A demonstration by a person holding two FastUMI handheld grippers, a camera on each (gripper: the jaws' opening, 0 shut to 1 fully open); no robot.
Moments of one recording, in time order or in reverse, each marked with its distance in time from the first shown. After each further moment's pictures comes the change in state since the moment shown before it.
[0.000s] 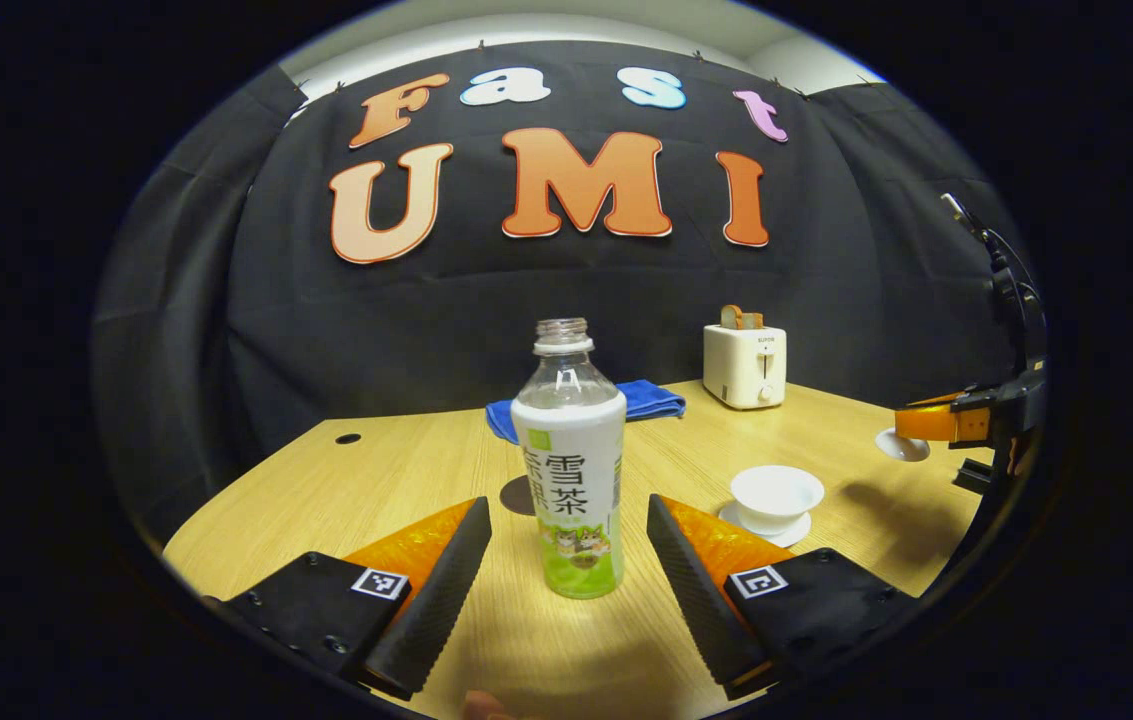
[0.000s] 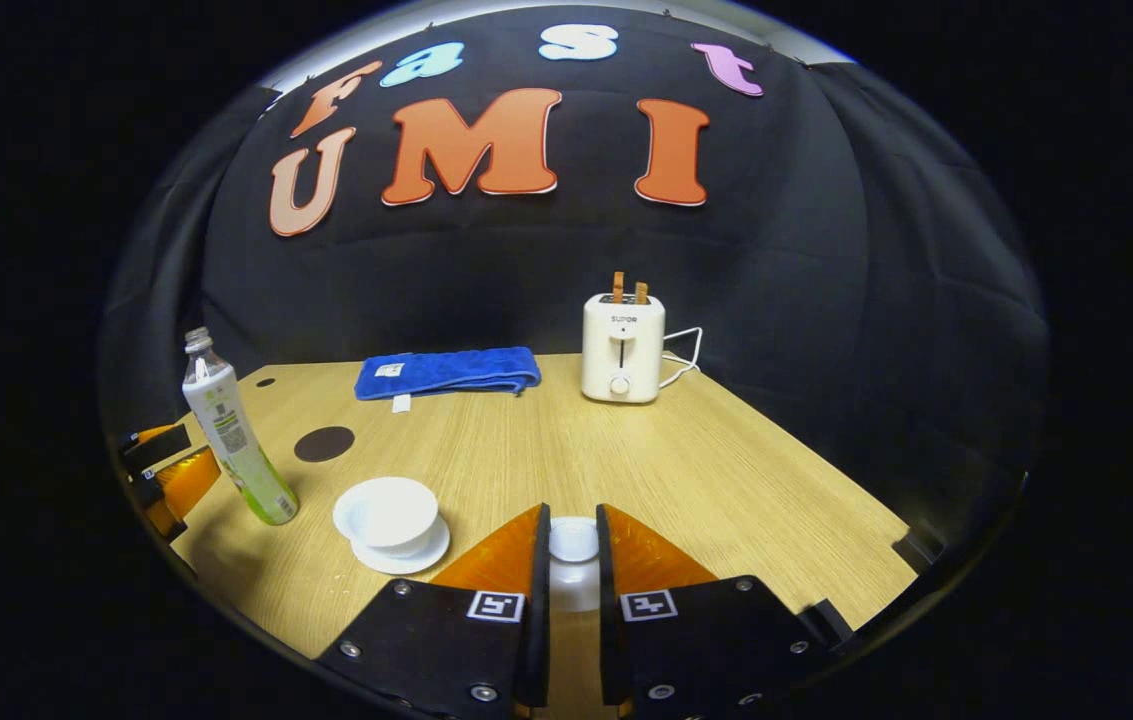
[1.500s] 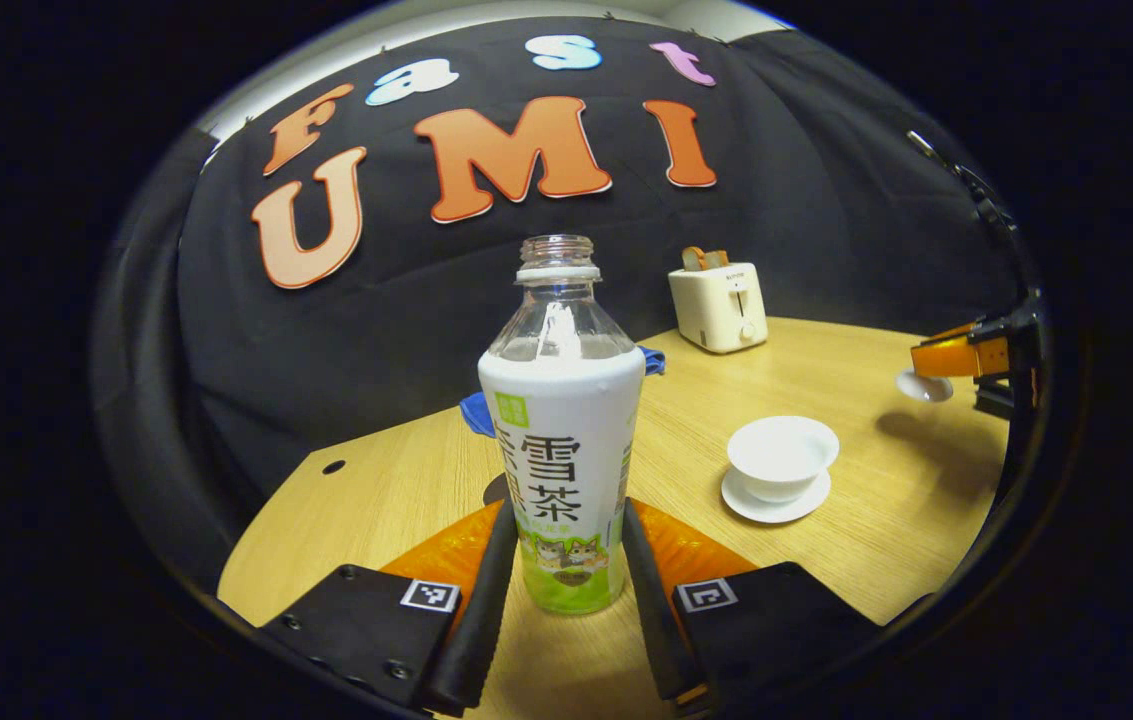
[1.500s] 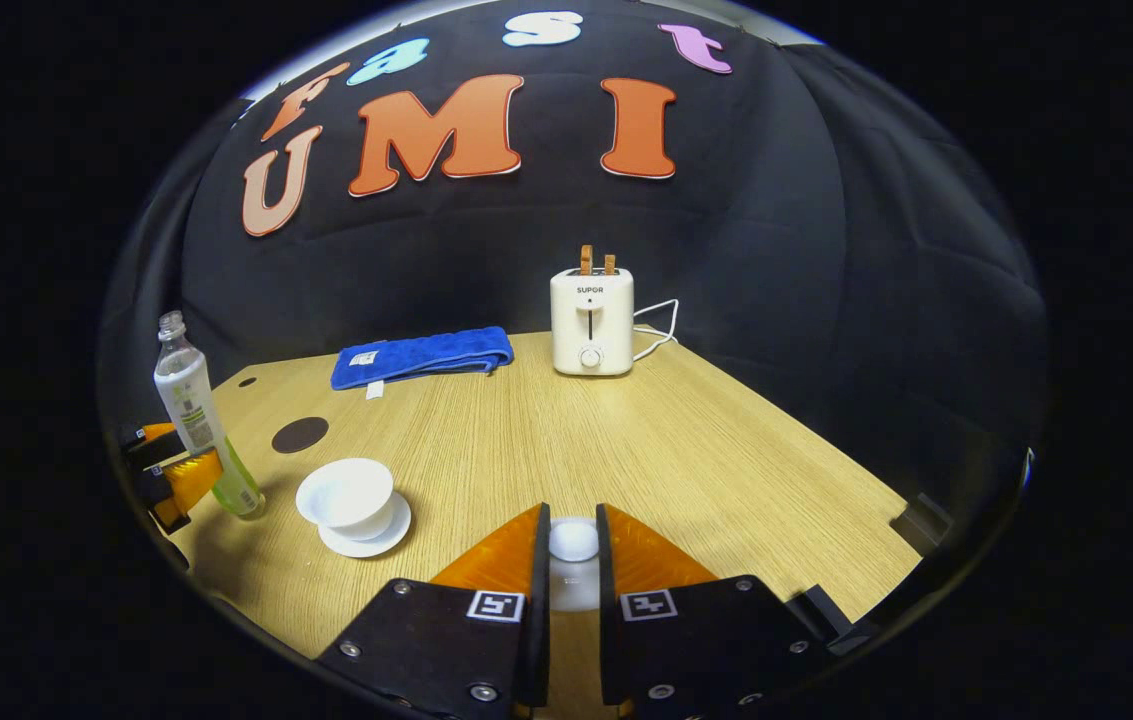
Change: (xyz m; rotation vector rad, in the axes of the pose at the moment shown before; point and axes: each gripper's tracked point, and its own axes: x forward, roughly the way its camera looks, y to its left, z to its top) left arm 0.018 -0.019 -0.010 0.282 0.108 -0.073; right arm -0.009 -0.021 -0.020 0.037 0.071 -0.038
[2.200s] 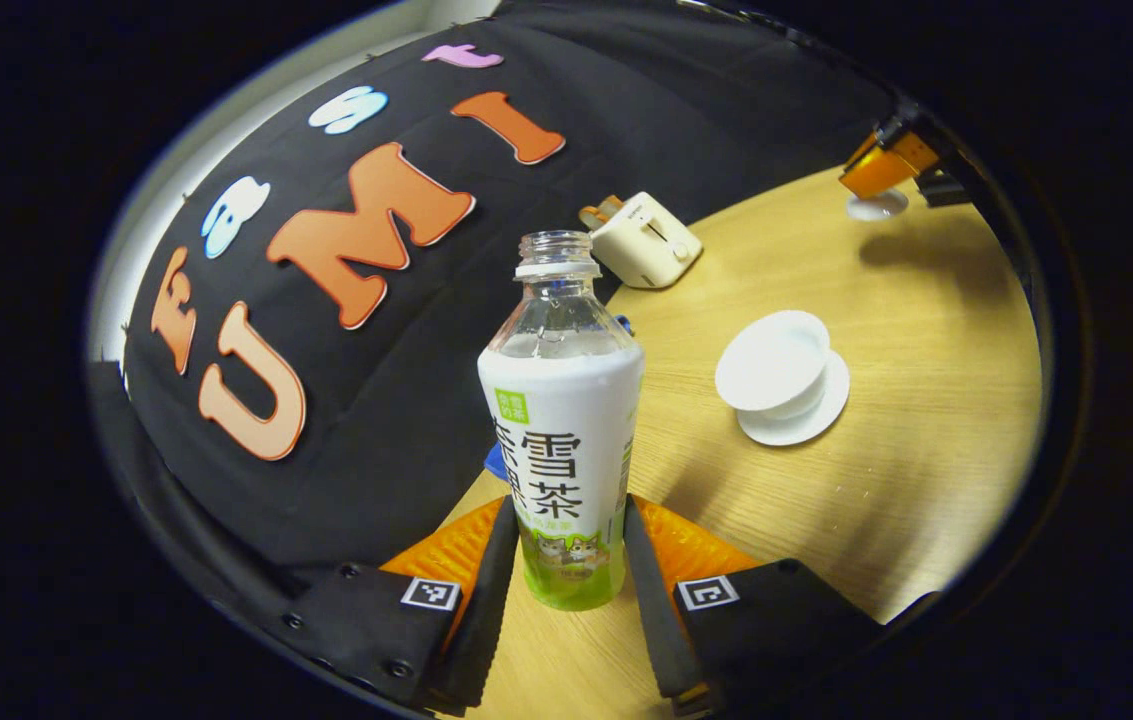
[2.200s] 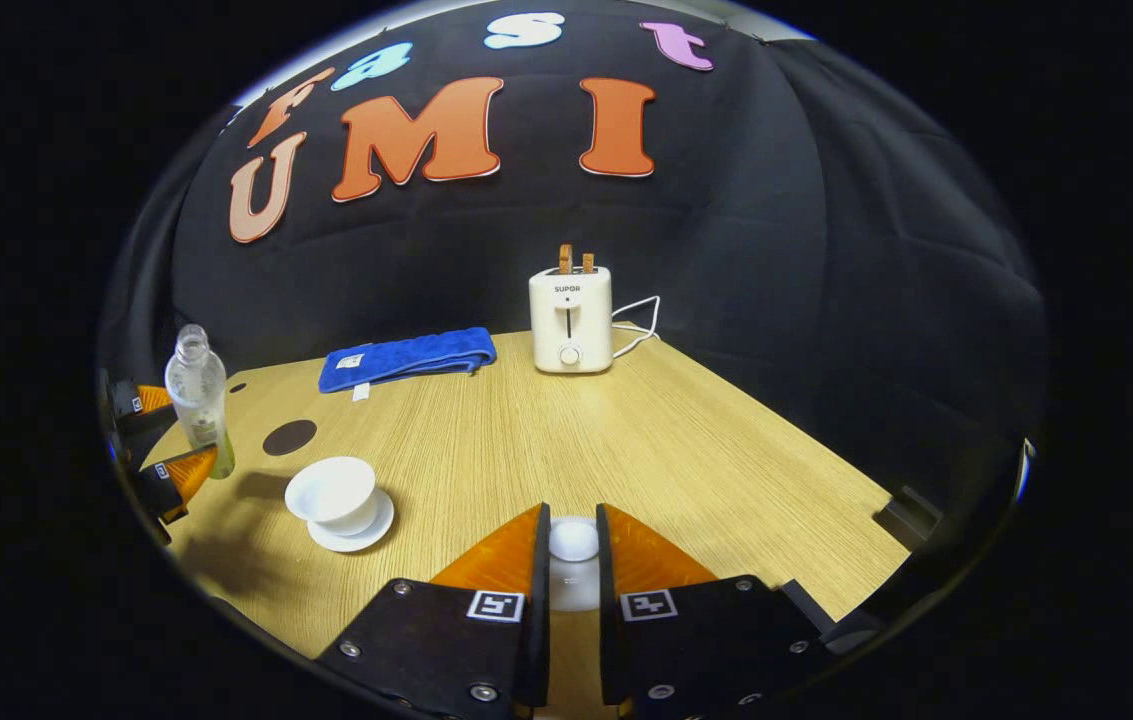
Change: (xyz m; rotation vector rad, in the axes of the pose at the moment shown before) left arm 0.019 -0.005 0.018 0.600 0.027 -0.016; right arm -0.008 -0.017 -0.003 0.024 0.009 -0.035
